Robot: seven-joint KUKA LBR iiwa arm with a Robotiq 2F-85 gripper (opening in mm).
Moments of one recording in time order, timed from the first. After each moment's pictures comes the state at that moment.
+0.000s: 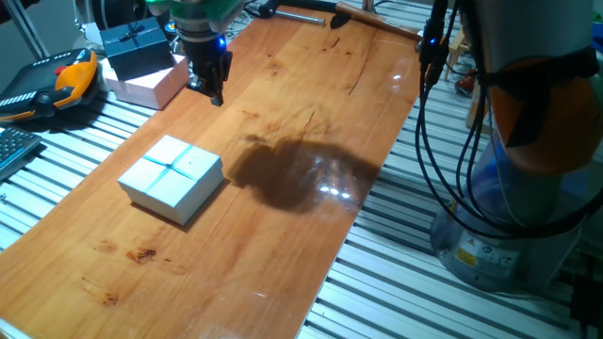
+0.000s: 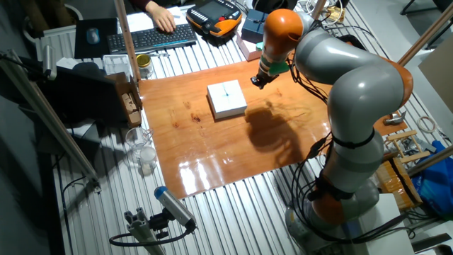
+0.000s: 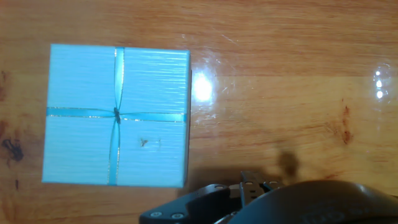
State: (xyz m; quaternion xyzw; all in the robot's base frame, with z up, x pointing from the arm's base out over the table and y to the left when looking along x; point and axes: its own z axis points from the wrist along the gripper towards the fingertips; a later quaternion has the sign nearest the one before) arm 0.575 0.026 0.189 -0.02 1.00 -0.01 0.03
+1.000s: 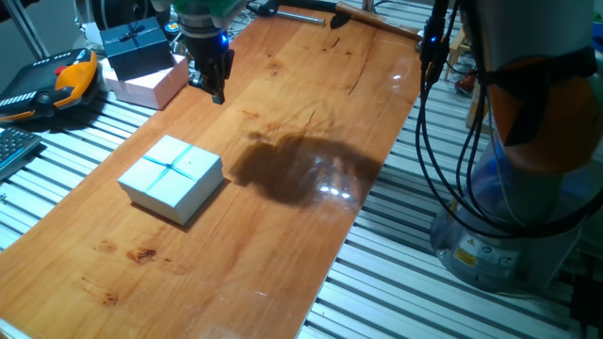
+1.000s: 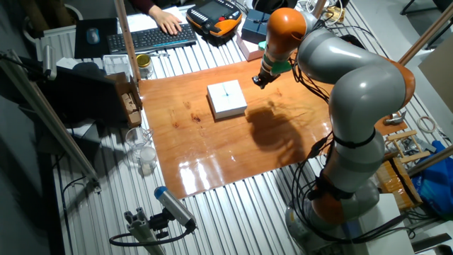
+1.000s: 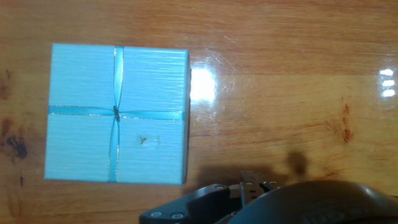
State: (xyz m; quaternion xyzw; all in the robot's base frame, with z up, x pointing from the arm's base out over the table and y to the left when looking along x) arm 0.574 0.023 0.191 -0.01 1.00 0.00 0.03
